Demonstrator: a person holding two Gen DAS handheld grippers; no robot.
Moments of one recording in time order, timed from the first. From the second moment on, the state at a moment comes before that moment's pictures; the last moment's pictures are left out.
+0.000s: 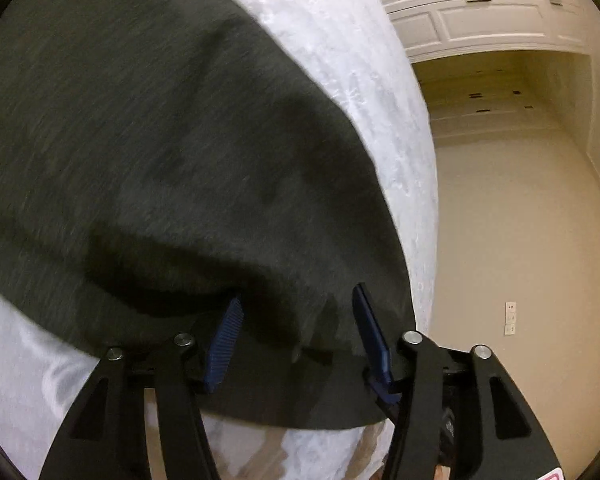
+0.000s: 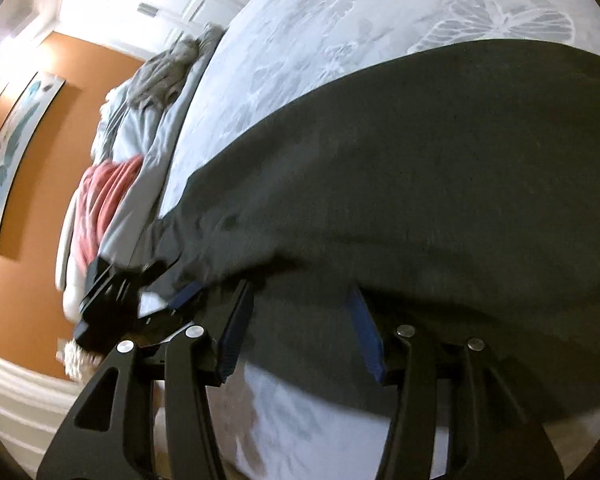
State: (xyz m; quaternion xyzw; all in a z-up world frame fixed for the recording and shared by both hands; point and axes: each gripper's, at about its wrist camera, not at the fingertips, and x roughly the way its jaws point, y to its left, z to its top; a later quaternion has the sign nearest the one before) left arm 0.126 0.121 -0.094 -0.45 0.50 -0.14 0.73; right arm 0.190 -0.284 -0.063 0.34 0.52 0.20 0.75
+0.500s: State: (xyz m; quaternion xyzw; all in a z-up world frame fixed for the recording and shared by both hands) left arm 0.083 0.137 -0.074 -0.32 0.54 -0.15 0.77; right arm 0.115 -0.278 -0.033 0.12 0.59 0.16 0.78
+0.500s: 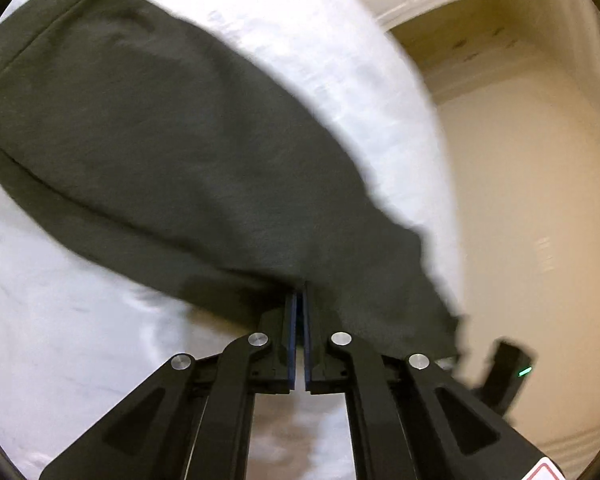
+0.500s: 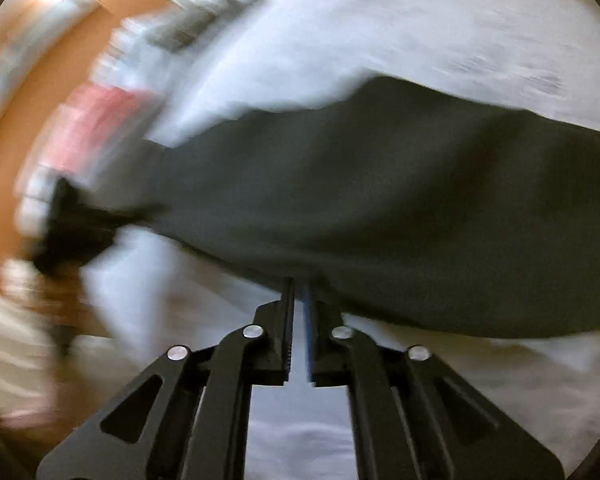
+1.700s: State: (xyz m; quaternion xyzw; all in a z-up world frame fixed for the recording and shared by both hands) left arm 0.094 0.043 -0.055 -0.12 0.52 -0.11 0.84; right arm 0.044 -0.584 -0.053 0.31 0.47 -0.12 0.82
